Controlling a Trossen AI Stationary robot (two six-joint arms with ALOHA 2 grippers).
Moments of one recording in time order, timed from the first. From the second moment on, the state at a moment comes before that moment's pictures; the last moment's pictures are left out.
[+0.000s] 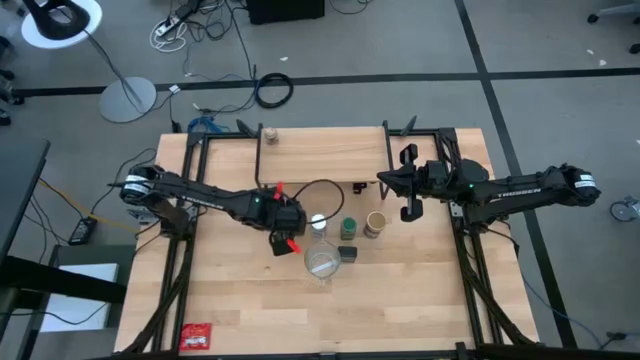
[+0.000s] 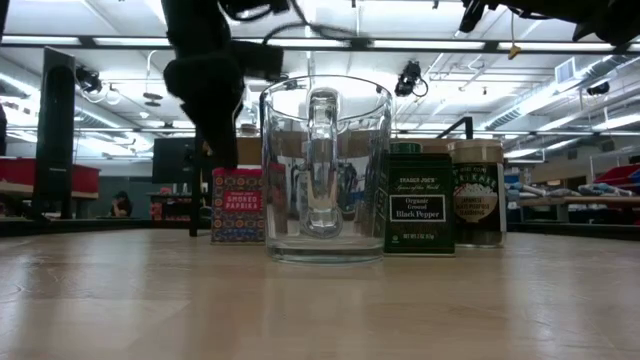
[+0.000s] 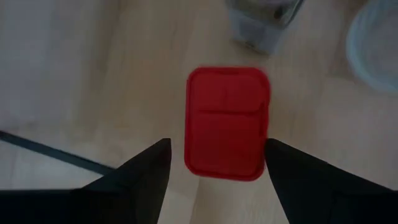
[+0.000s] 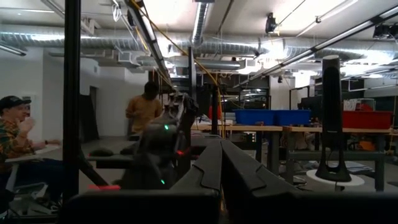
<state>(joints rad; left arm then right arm) -0.13 1.63 1.20 -0.87 -0.30 -0.32 -0.03 0.86 0.46 0.80 0.03 -0.03</state>
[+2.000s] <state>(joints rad) 0.00 1.54 1.68 -1.07 -0.35 -0.38 -0.03 0.86 0.46 0.78 0.03 -0.05</state>
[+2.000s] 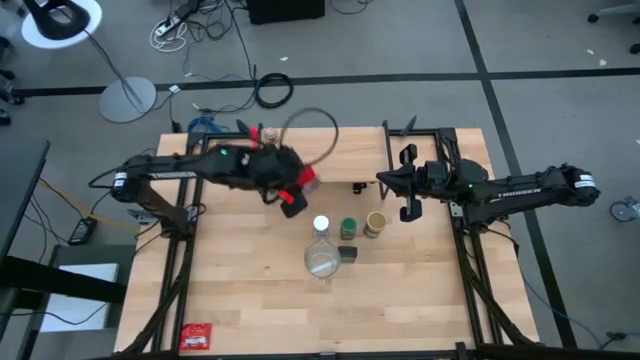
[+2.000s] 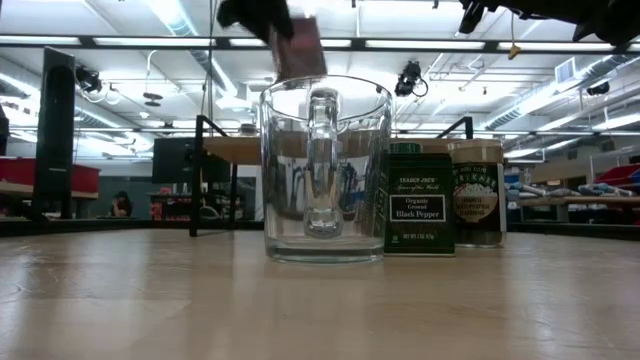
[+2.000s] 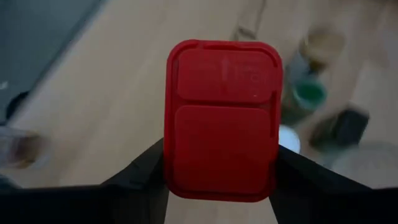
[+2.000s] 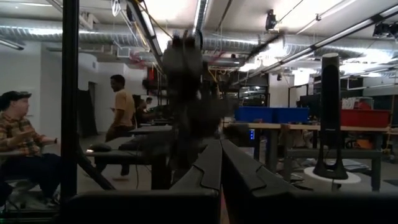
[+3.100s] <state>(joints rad) -0.19 1.55 1.86 -1.00 -0.45 -0.53 -0.03 0.86 0.46 0.81 0.16 0.02</state>
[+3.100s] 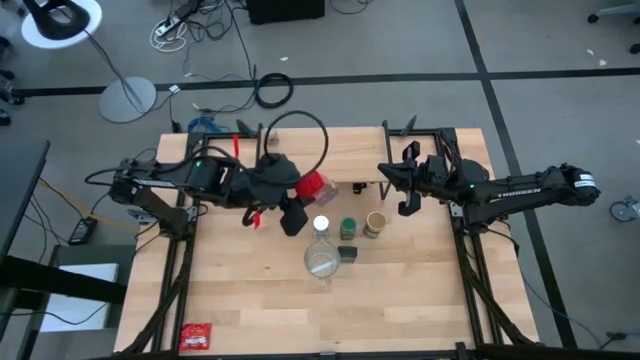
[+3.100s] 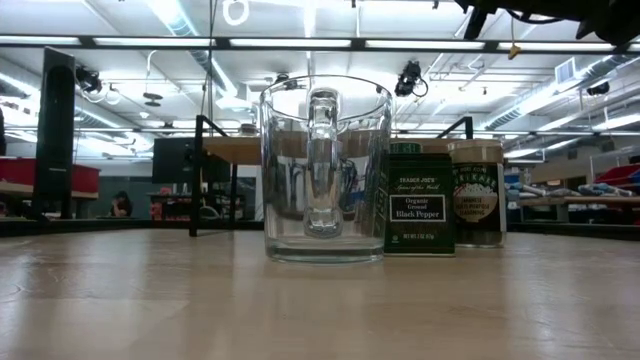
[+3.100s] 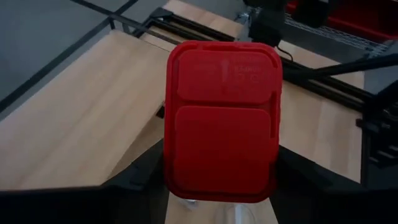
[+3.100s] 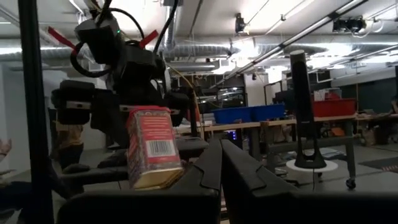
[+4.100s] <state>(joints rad) -0.16 1.89 1.86 -0.79 0.21 0.02 -0.01 0.86 0.46 0.85 0.16 -0.05</state>
